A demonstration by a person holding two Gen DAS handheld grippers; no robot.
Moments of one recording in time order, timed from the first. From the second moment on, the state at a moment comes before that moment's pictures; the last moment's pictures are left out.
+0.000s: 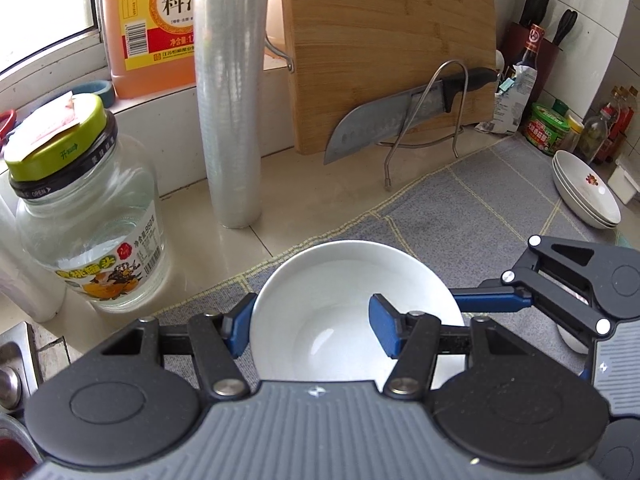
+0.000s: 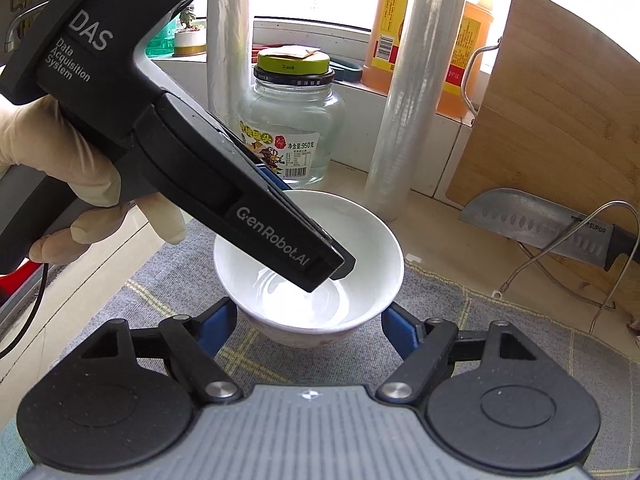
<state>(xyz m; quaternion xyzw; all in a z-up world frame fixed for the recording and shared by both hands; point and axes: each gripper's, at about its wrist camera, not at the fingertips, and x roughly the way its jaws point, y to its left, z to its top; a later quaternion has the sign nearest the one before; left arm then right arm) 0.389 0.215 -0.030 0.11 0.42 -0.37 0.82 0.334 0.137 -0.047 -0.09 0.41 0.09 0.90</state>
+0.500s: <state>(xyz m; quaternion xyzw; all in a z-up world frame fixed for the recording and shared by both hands) 0.332 0.207 -0.008 0.12 0.41 -0.38 0.82 0.277 0.128 -0.026 -0.08 0.40 0.10 0.90</state>
